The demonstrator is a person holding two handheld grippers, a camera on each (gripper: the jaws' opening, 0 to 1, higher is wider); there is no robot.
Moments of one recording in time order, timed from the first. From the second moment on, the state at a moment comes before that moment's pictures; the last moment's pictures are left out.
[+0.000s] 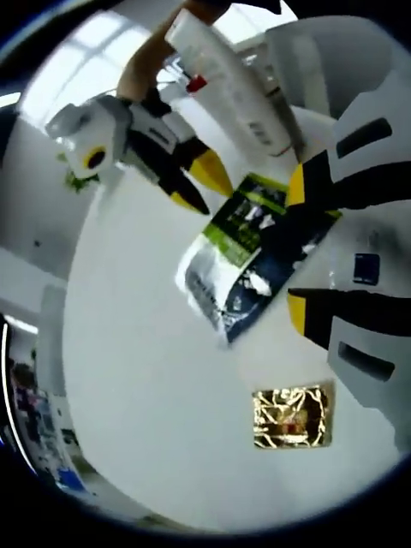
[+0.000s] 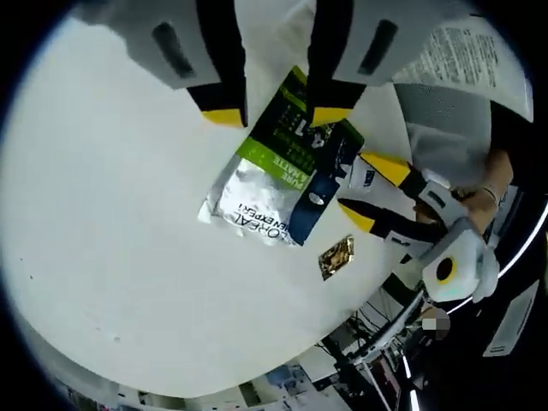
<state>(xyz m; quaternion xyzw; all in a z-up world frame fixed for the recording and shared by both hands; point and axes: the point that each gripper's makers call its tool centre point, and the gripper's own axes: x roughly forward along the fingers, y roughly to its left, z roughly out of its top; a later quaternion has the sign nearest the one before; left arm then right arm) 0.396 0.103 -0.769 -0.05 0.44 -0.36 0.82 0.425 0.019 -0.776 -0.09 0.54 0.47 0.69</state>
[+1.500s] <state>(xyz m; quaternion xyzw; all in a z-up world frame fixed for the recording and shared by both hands) 0.413 0.112 -0.750 -0.20 0.39 -0.30 0.85 0.427 0.025 -0.789 -0.09 0.53 0.46 0.71</state>
